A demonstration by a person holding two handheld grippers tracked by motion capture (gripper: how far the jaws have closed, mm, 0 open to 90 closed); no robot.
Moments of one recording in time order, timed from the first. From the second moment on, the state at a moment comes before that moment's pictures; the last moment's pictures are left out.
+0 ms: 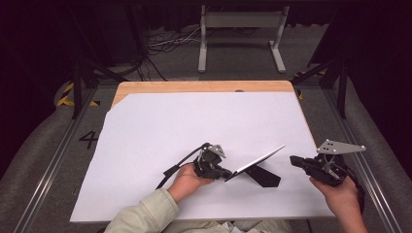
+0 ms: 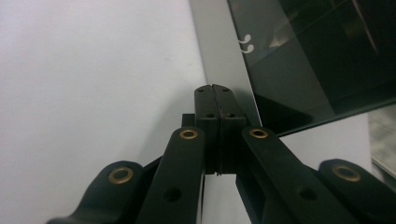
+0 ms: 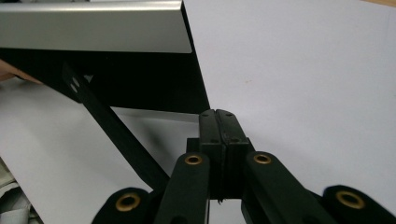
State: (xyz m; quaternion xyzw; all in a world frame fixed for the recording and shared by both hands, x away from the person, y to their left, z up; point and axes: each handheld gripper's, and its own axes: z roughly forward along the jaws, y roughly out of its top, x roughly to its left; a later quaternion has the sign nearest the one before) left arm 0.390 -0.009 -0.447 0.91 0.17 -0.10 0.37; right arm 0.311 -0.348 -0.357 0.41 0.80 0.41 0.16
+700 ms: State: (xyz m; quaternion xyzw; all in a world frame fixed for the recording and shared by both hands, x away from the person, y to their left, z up) left arm 0.364 -0.031 -0.444 0.93 0.07 -0.15 0.34; right arm 0.309 -0.349 -0.352 0.41 0.79 0.42 0.16
